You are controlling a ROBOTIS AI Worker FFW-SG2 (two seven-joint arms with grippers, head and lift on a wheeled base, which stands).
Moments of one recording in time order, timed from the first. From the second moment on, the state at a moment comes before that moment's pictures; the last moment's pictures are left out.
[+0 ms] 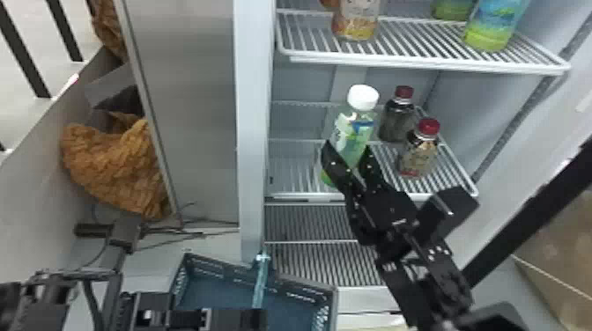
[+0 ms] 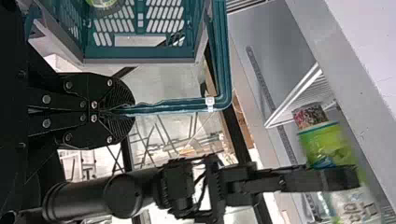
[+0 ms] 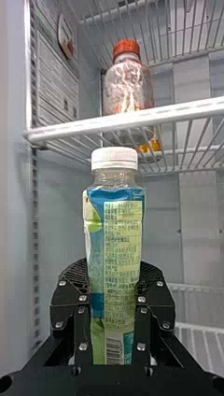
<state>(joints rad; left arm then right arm) 0.06 0.29 0.07 -1.94 1.14 1.57 -0.44 0.32 -0.16 0.14 -2.02 -0.17 -0.04 0.14</state>
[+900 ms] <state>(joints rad) 0.07 0.29 0.08 -1.94 1.13 1.57 -0.44 0.74 -0.16 -0.01 -2.50 -0.25 0.27 0.31</state>
